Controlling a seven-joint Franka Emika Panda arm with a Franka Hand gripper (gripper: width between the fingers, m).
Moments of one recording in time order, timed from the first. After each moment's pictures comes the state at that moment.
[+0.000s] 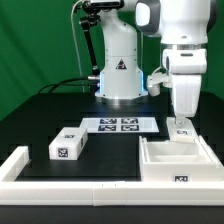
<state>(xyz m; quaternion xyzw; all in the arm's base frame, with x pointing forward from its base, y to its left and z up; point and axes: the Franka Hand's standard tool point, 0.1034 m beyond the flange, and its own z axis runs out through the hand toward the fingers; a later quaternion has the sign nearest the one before) 0.476 0.106 0.060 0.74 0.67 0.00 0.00</state>
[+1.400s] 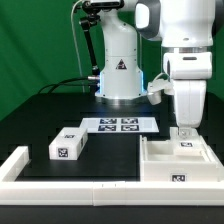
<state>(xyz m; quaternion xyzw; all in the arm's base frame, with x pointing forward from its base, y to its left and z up) 0.540 0.099 0.059 0.75 0.66 0.01 0.01</state>
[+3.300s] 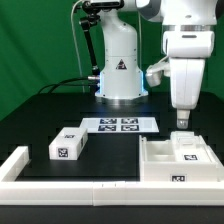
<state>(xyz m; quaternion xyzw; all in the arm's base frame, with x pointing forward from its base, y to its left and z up) 0.541 0.097 0.102 0.78 0.62 0.01 0.02</state>
